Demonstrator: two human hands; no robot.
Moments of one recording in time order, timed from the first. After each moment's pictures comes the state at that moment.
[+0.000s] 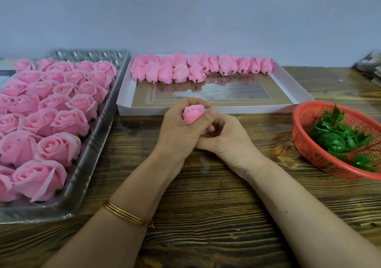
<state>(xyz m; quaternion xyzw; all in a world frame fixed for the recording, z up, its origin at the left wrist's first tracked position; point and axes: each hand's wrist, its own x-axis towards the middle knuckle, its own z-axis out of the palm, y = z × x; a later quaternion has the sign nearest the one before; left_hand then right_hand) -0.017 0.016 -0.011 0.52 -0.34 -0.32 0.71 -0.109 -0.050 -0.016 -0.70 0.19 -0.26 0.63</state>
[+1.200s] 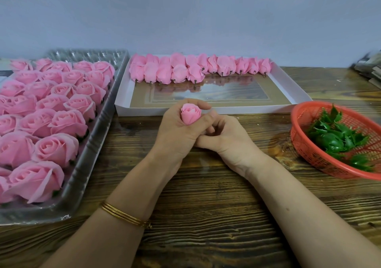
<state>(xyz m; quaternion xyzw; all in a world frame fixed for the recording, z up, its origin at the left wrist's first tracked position) -0.015 0.018 -0.010 0.52 -0.35 -0.34 0.70 -0.111 -0.050 -0.014 -0.69 0.20 -0.24 0.65</state>
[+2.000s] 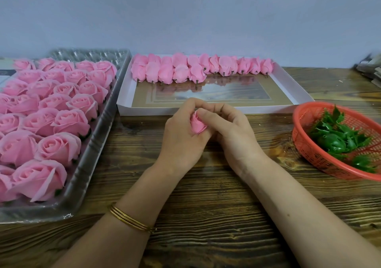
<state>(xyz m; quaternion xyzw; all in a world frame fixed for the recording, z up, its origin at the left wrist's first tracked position) -0.018 0.020 -0.018 0.65 -0.45 -0.15 0.59 -0.106 -0.045 -0.005 -0.55 0.27 -0.34 0.71</state>
